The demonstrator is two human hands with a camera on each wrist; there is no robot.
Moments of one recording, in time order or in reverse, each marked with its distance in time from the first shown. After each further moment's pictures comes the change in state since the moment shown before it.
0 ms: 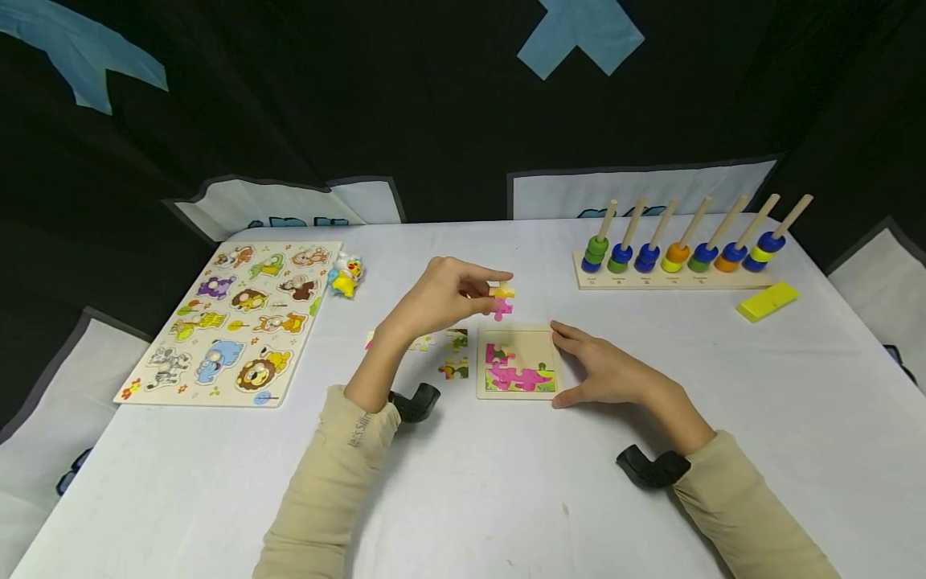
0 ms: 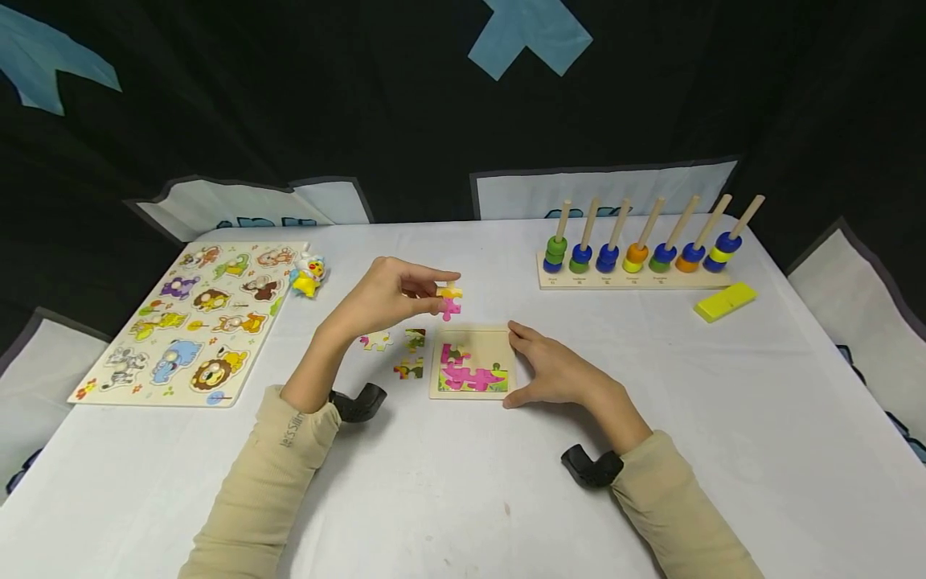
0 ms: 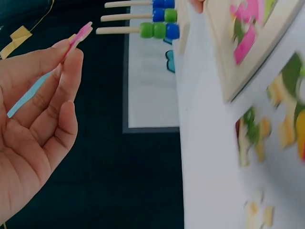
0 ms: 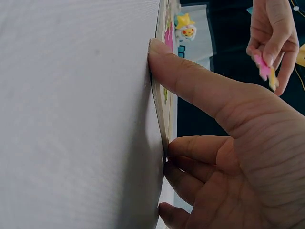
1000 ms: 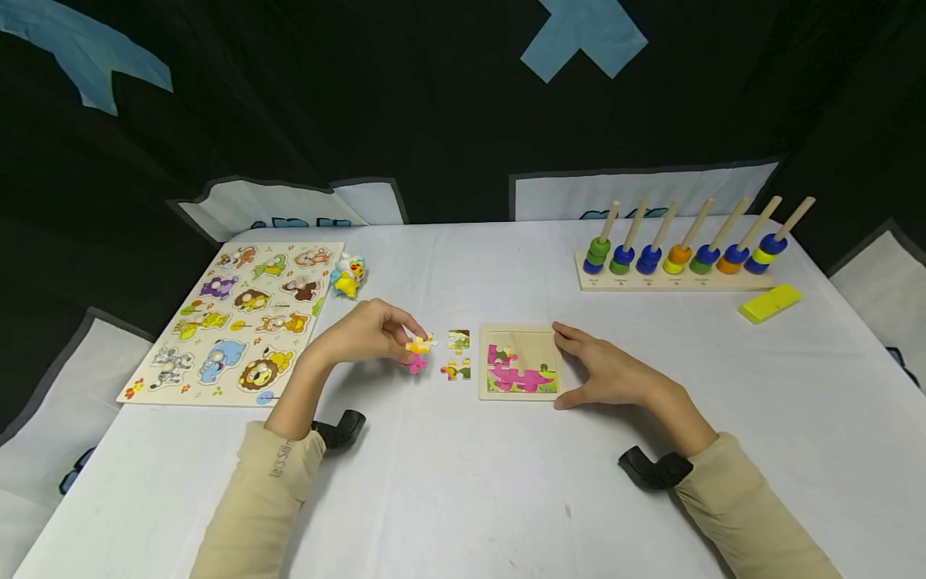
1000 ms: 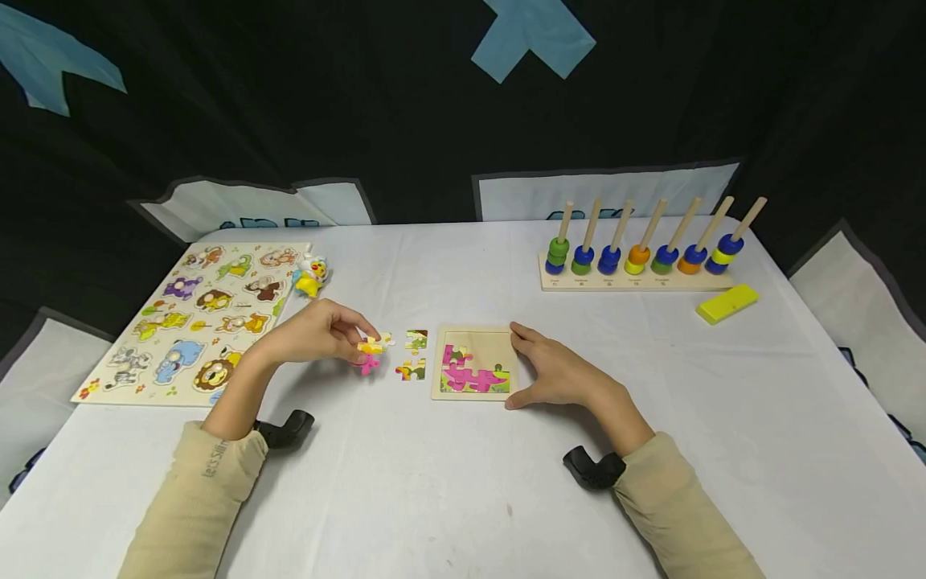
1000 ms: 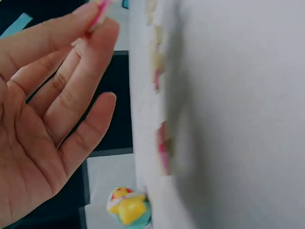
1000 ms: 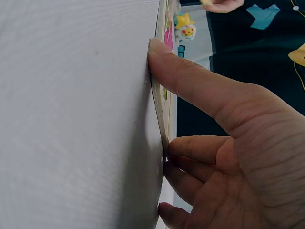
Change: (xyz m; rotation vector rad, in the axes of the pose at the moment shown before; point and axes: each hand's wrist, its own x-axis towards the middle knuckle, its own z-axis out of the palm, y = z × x) left_hand -0.064 -0.070 -0.035 -0.003 -0.164 -0.272; right_hand -0.001 0.001 0.001 0.014 -0.004 0.005
